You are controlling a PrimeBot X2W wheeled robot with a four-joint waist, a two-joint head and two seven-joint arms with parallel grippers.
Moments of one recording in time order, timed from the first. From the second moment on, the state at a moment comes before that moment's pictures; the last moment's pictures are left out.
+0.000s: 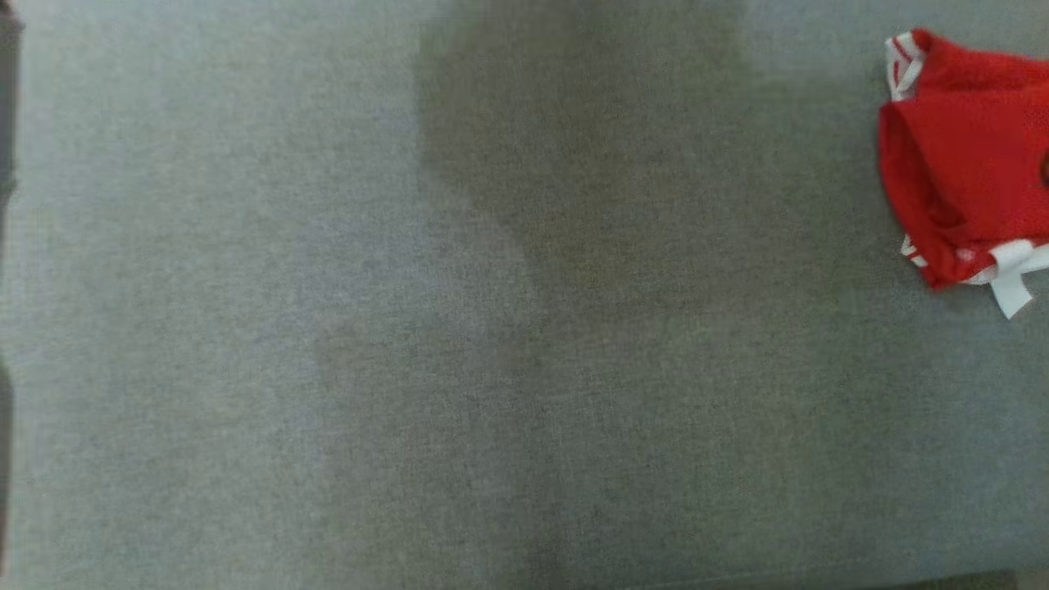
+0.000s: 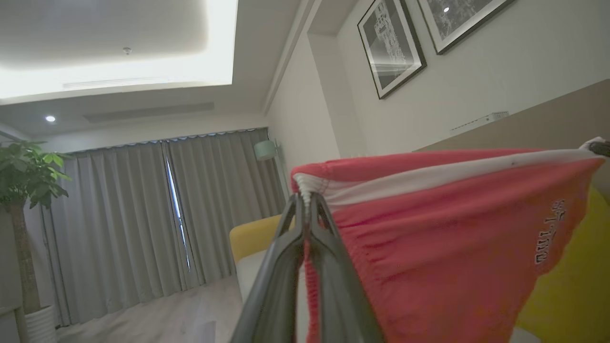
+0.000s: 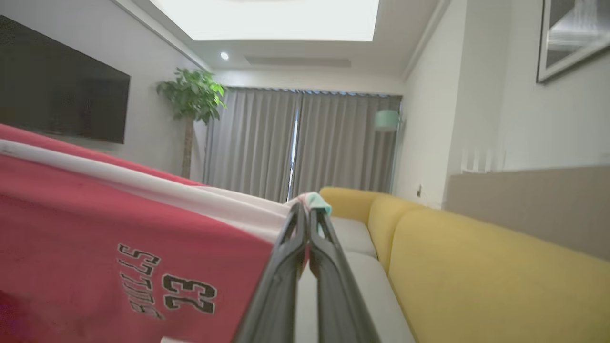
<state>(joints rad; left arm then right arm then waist) -1.33 0.39 -0.42 0.46 -0.41 -0.12 -0.22 -1.27 -0.29 0.20 0.51 0.27 0.13 -0.11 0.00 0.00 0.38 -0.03</state>
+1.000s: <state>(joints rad) -0.57 0.30 -0.60 0.43 -0.48 -0.13 -0.26 -0.75 -0.47 0.60 0.74 0.67 0.13 -0.08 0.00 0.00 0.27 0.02</state>
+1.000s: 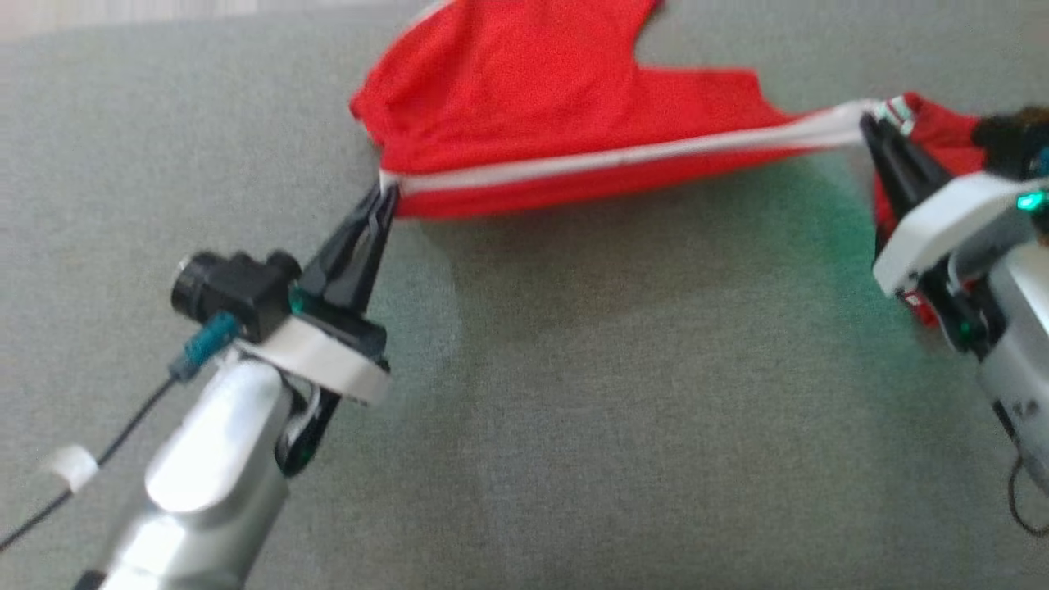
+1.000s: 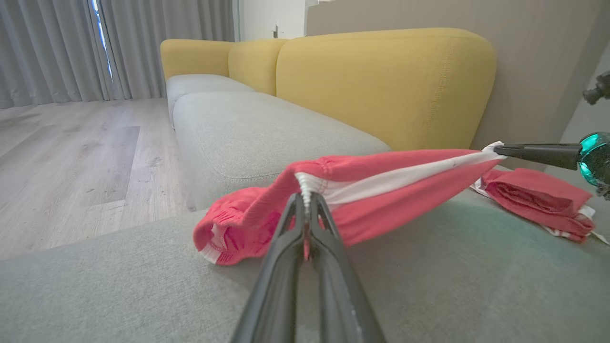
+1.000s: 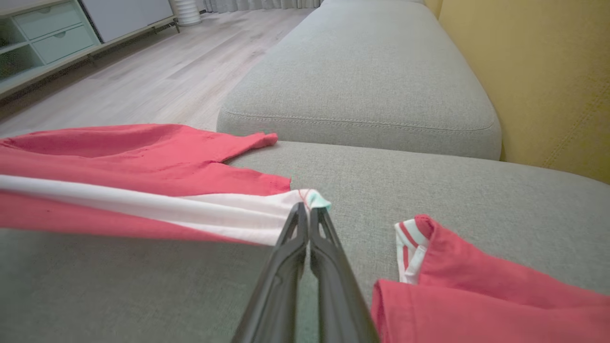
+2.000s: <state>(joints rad) -0.09 0.28 -0.61 0.23 -0.37 -0.12 -0.26 -0.19 -0.59 0.41 0.36 0.69 0.13 0.04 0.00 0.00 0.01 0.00</state>
